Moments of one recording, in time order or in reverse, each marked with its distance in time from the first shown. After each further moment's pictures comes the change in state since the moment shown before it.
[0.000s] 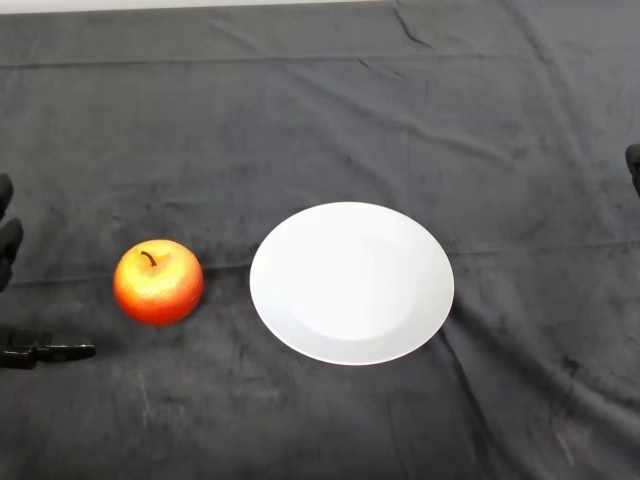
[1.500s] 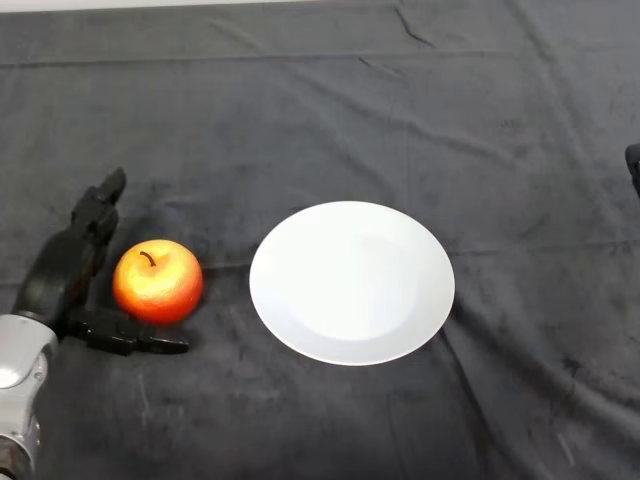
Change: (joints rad) left arm -0.080 -0.109 -0.164 0.002 0.215 -0.025 0.252; right arm 0.000 0.000 0.000 0.000 0.000 0.000 0.000
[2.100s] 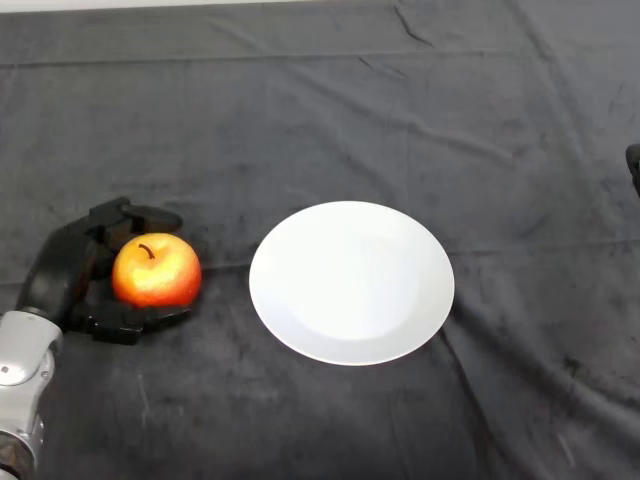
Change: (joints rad) left arm -0.009 0.000 -0.023 0.000 0.016 -0.032 0.060; right arm 0.000 0.000 0.000 0.000 0.000 0.000 0.000
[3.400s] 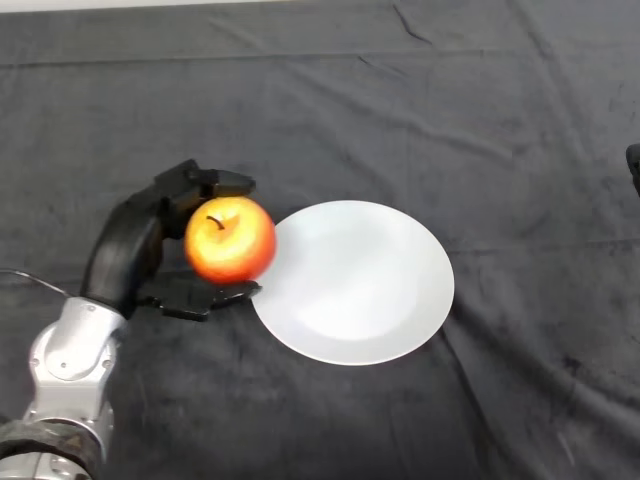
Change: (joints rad) left arm -0.035 -0.175 -0.049 -0.005 -0.139 -0.269 -0.172; right arm 0.000 0.000 0.000 0.000 0.000 0.000 0.000
